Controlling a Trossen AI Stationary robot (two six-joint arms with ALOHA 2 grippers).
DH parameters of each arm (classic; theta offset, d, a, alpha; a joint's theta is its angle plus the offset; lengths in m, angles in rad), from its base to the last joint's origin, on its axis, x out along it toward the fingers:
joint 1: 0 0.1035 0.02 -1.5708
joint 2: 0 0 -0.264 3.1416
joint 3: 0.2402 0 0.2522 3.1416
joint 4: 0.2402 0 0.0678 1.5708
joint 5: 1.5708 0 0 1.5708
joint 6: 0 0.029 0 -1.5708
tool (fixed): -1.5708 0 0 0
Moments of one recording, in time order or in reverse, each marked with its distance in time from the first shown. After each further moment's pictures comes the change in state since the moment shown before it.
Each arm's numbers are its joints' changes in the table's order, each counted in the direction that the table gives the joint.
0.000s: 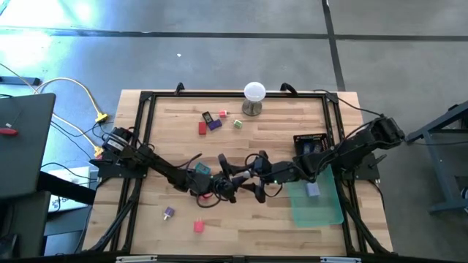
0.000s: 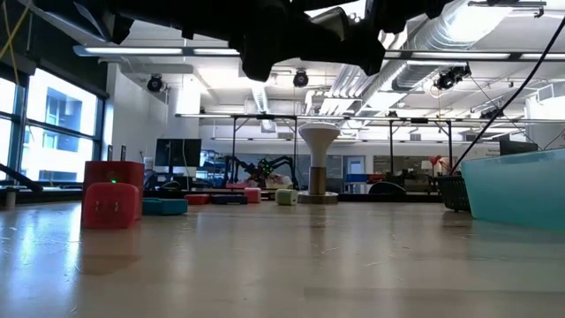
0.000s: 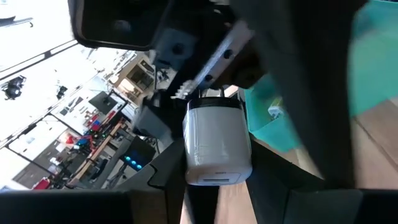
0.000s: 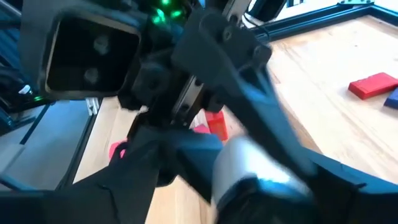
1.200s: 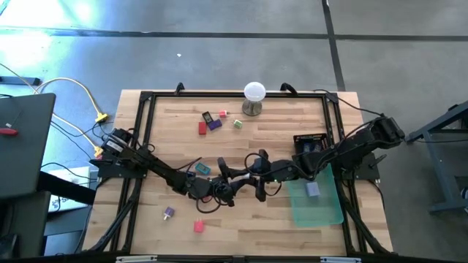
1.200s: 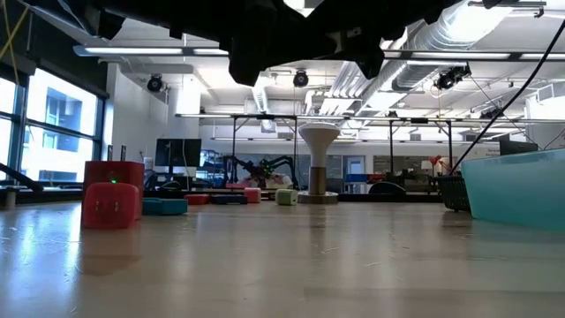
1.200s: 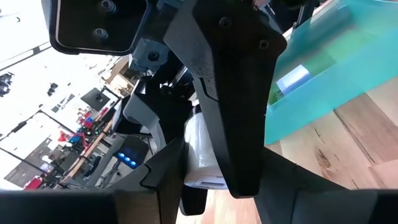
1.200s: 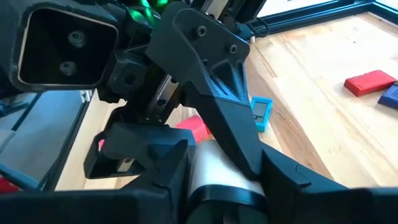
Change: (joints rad) left arm -0.026 0.000 0.000 0.052 0.032 -0.046; right arm -0.001 -0.002 0.000 0.038 0.025 -0.041
